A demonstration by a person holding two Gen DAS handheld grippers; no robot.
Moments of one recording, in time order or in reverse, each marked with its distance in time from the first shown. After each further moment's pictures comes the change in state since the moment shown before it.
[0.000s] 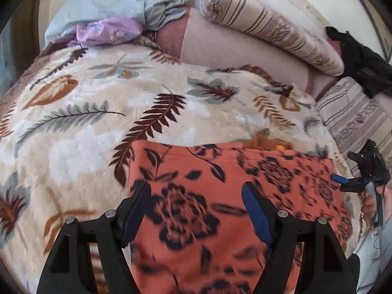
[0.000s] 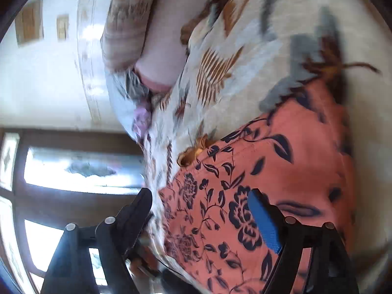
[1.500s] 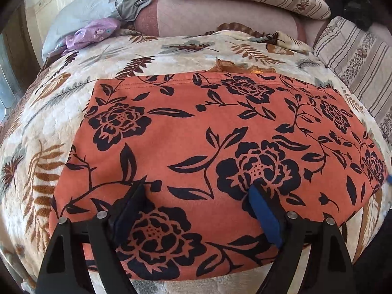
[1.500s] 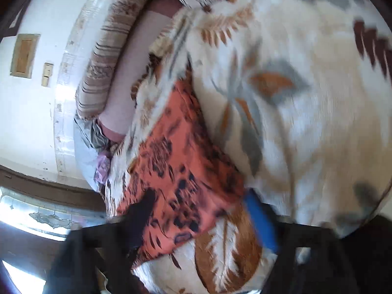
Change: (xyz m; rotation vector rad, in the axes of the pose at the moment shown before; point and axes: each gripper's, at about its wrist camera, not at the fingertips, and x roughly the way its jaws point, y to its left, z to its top) left arm 0.001 -0.102 -0.117 0.187 0.017 0.168; right arm -0.121 -0.021 -0.186 0.196 -0.463 -0.255
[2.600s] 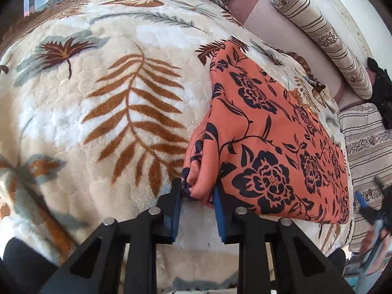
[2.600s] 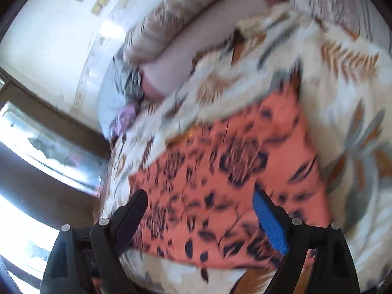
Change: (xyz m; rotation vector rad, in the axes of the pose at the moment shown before) left arm -0.043 0.148 -0.056 -0.505 0.145 -0.132; right arm 0.067 0.117 -0.016 -0.411 0.214 0.048
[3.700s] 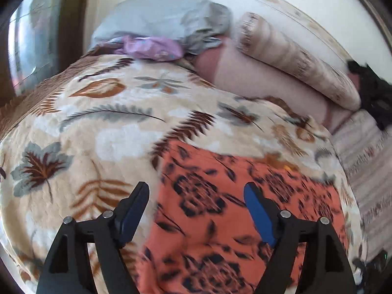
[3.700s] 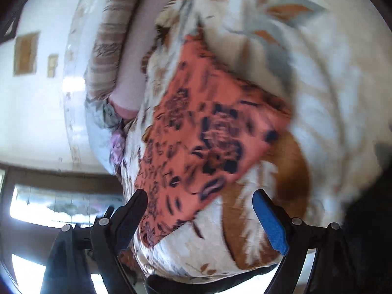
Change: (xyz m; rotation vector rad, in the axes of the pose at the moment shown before) left arm -0.019 -0.093 0.070 0.190 -0.315 0.017; right arm -0.041 -0.097 -0.099 0.506 -0.082 0.085
